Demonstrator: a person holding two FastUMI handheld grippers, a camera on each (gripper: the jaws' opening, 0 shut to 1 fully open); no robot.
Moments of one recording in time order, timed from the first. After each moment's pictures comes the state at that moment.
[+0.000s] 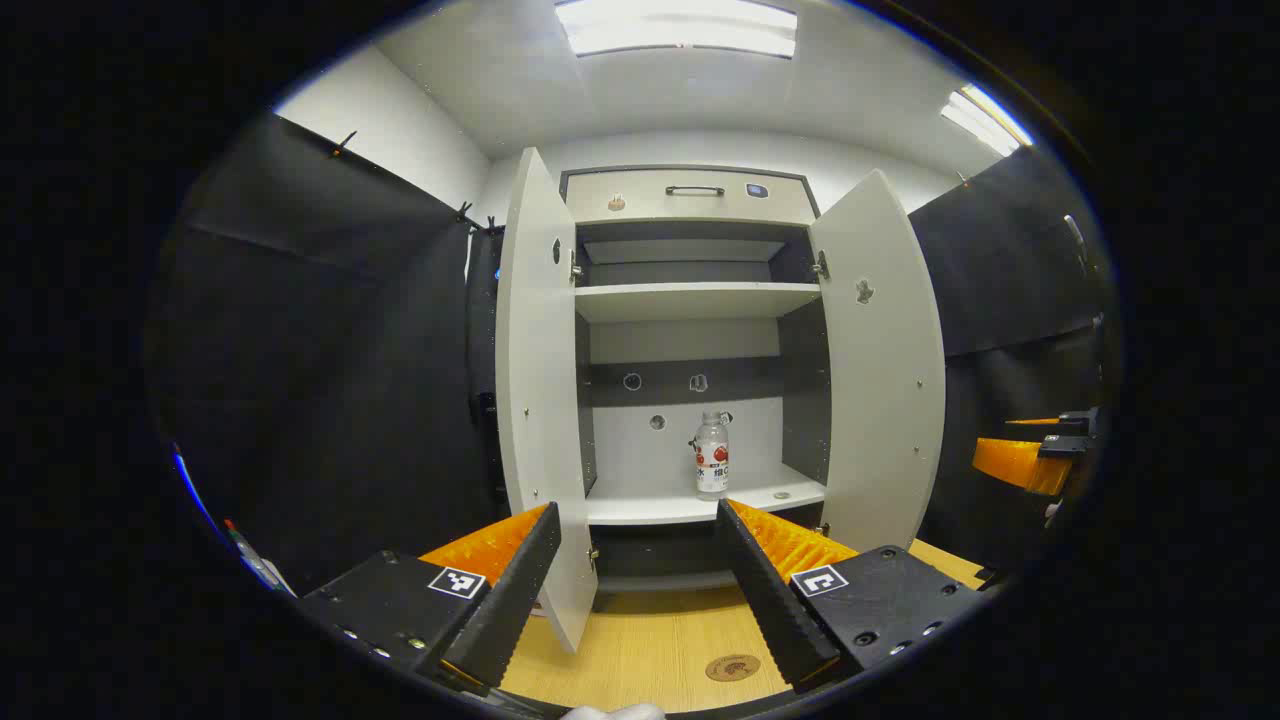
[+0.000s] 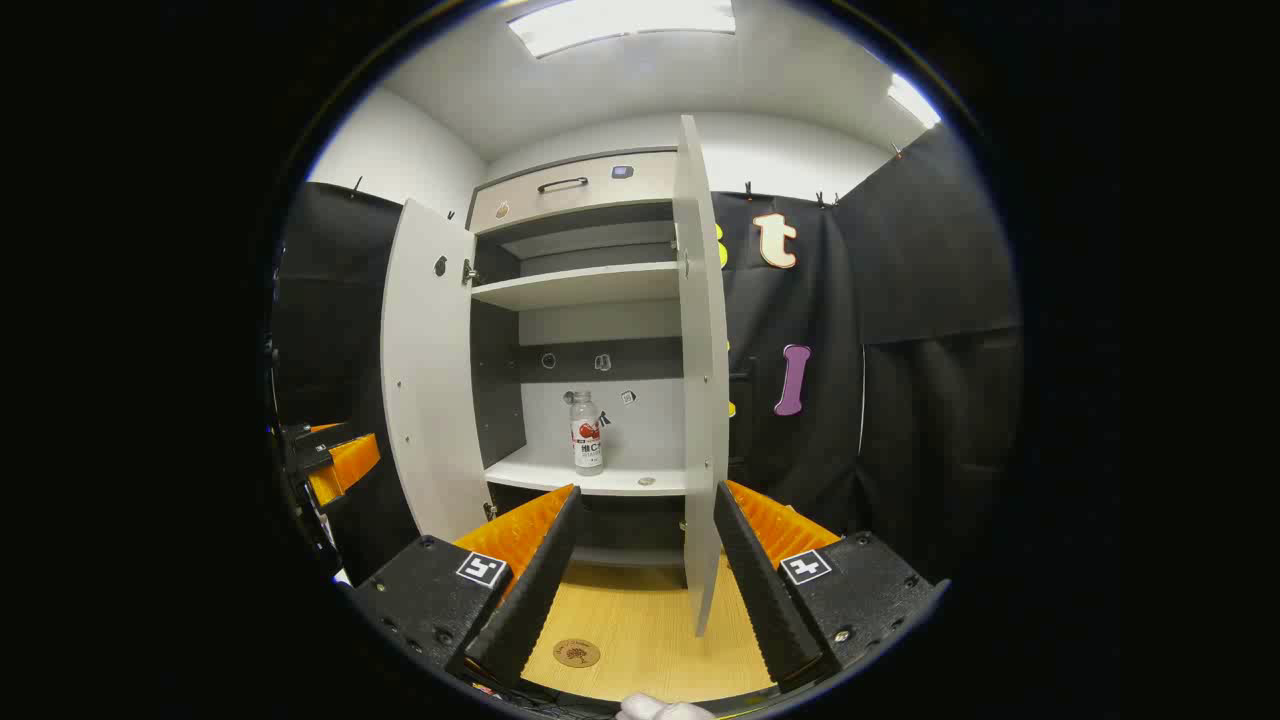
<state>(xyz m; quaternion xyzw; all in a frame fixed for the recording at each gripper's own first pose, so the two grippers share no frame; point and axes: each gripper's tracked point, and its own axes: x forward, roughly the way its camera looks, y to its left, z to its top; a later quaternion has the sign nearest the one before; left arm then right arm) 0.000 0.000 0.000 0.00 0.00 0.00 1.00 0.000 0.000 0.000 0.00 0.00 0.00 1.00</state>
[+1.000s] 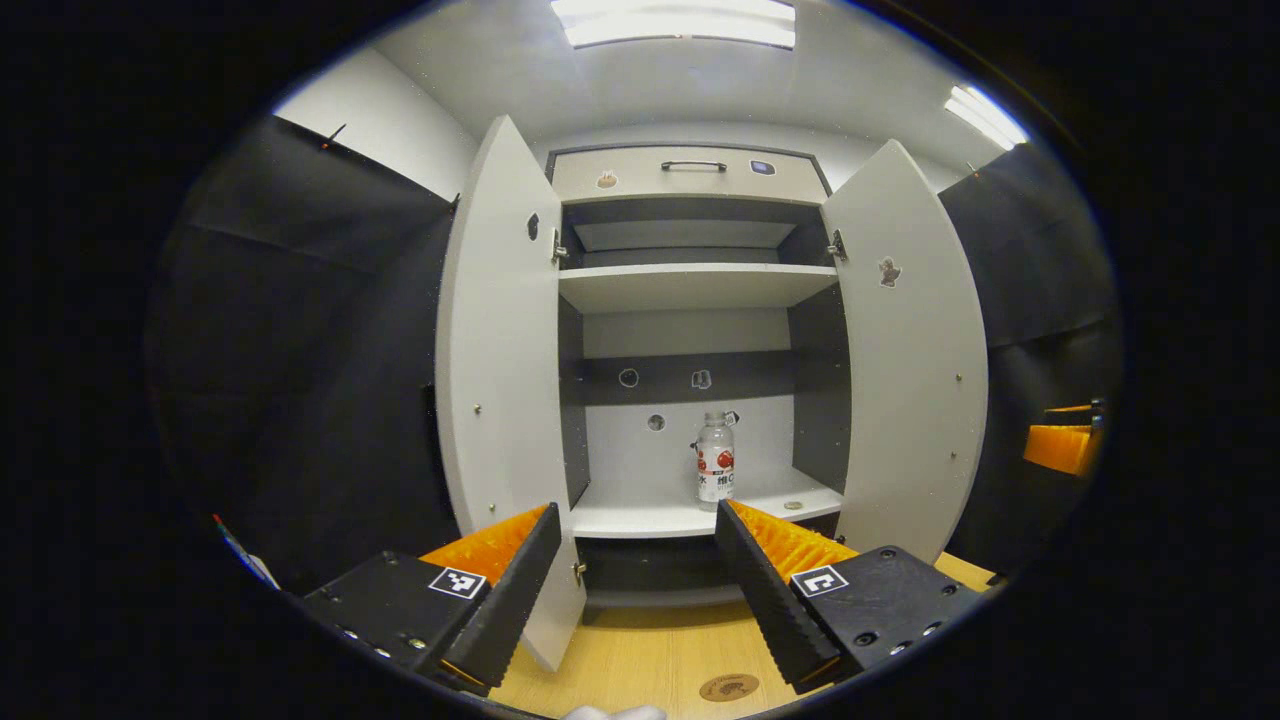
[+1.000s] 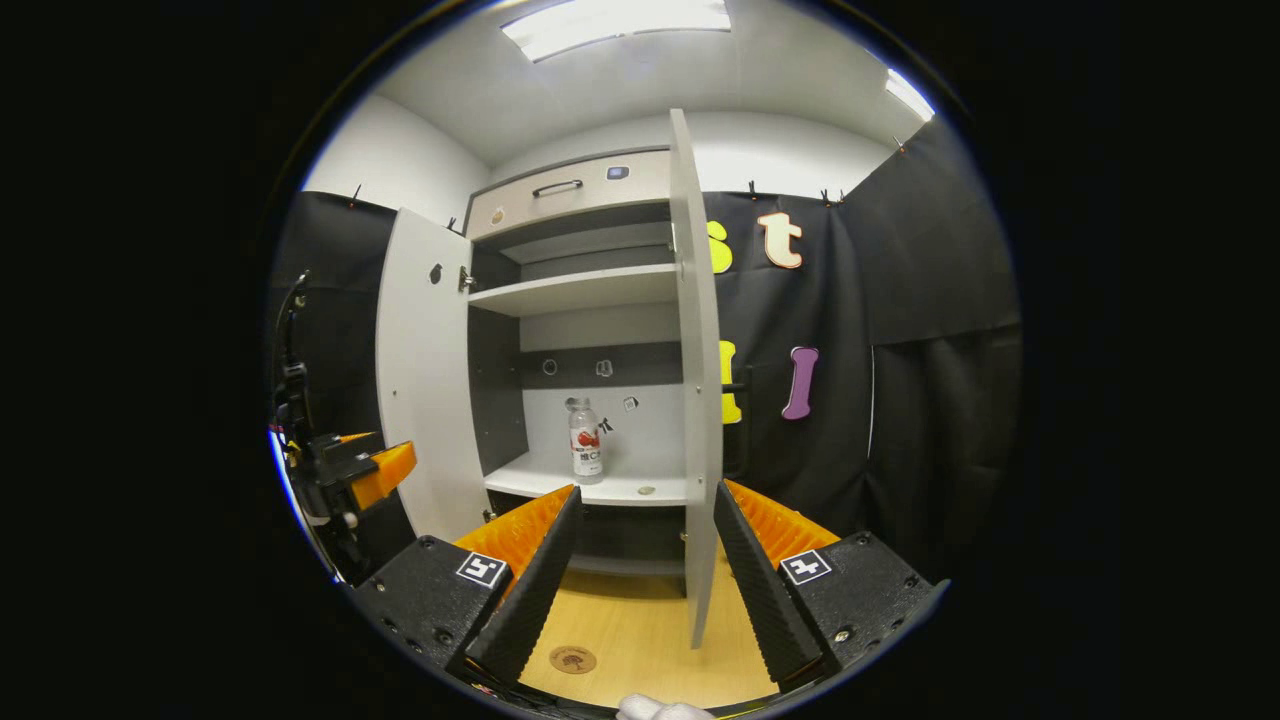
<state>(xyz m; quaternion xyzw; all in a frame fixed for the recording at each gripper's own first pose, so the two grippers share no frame) 0.093 -0.029 -0.016 0.00 0.00 0.00 1.00 0.021 -0.029 0.005 0.01 0.01 0.01 1.00</state>
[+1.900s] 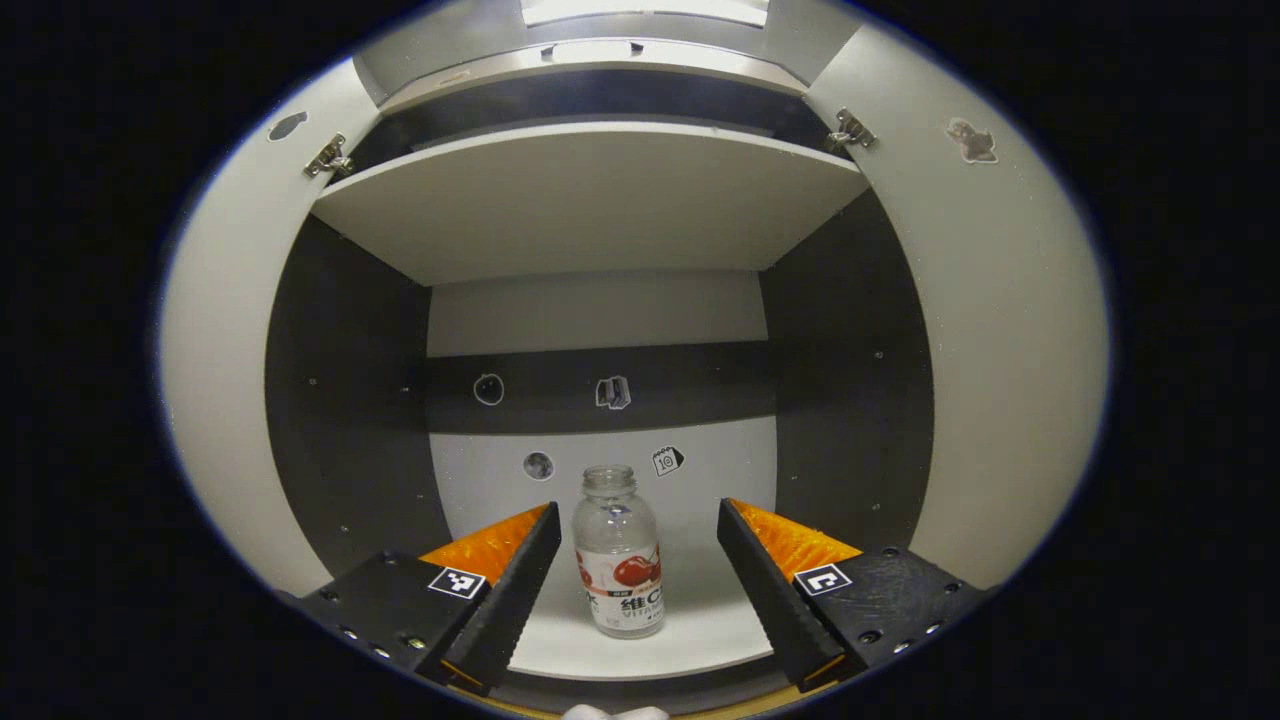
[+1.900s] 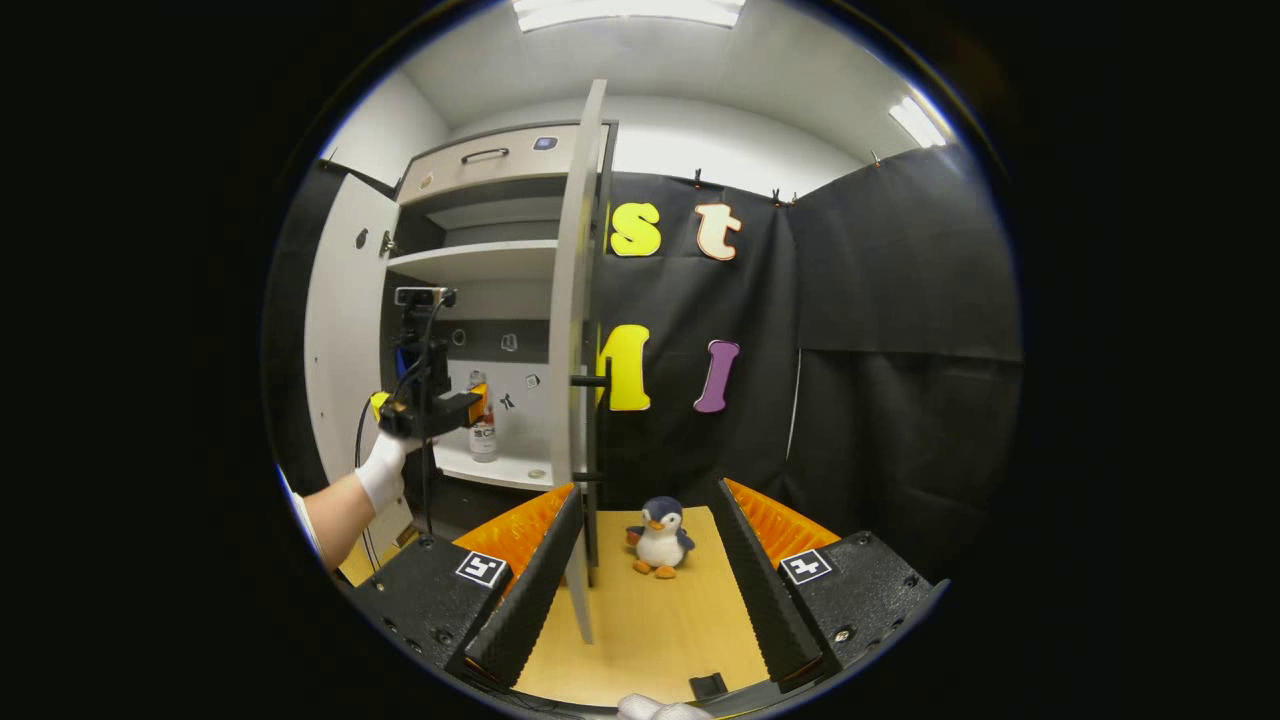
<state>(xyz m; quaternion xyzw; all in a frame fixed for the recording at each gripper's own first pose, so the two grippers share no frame) 0.398 -0.145 -0.032 0.00 -0.03 -0.05 1.00 0.035 -0.133 0.016 -0.04 0.03 -0.12 0.99</state>
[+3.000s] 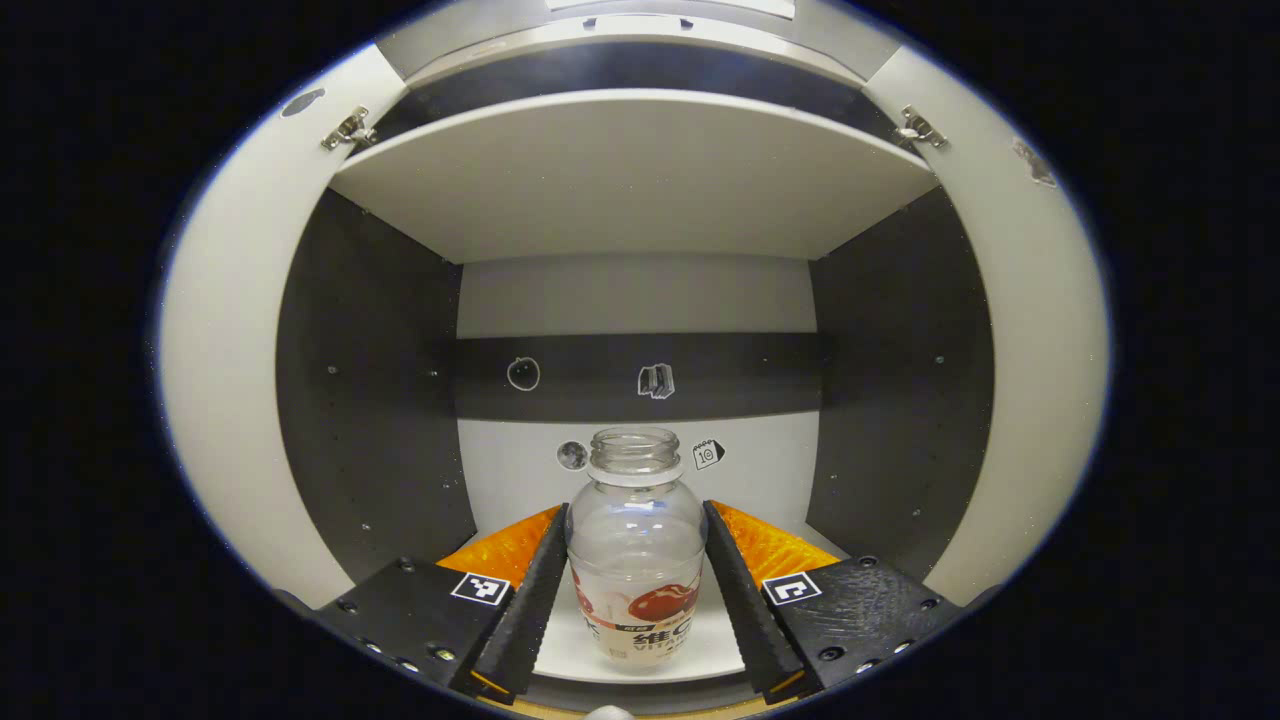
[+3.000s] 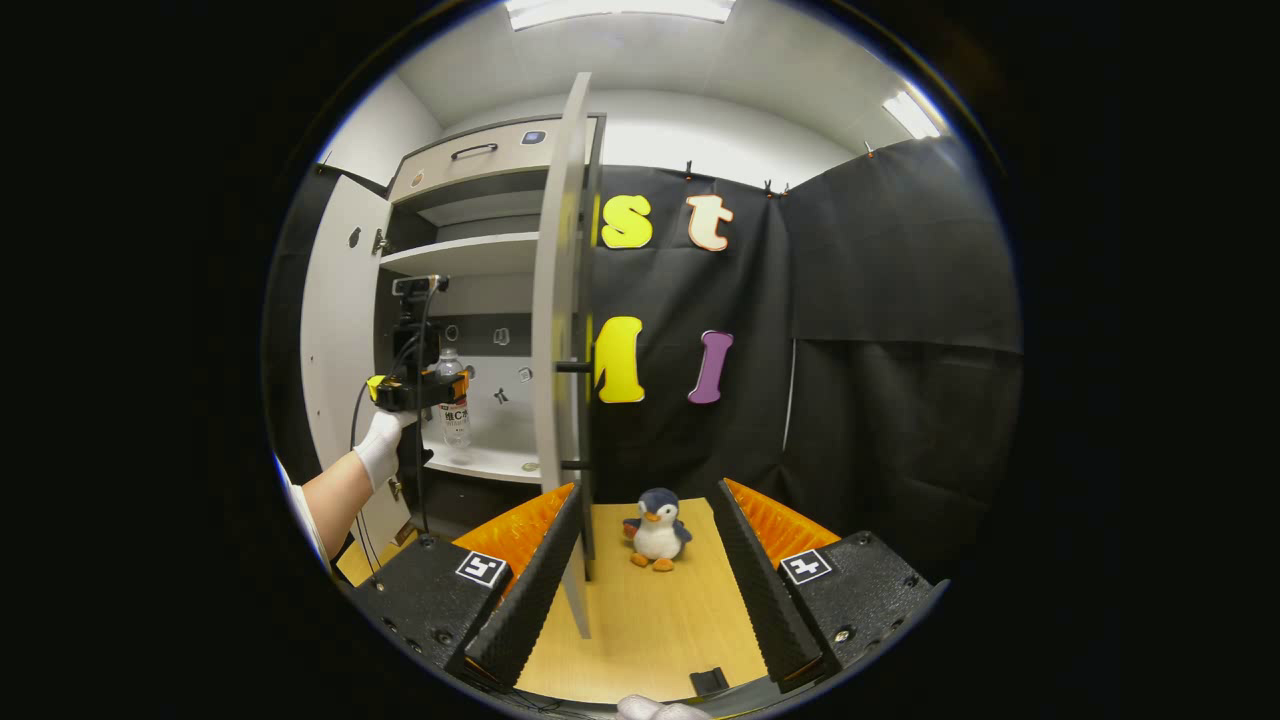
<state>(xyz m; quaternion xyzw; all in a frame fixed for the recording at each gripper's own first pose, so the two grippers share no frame) 0.386 -0.114 -0.026 -0.01 0.00 -0.03 1.00 0.034 -0.130 0.000 -0.02 0.04 -0.11 0.99</state>
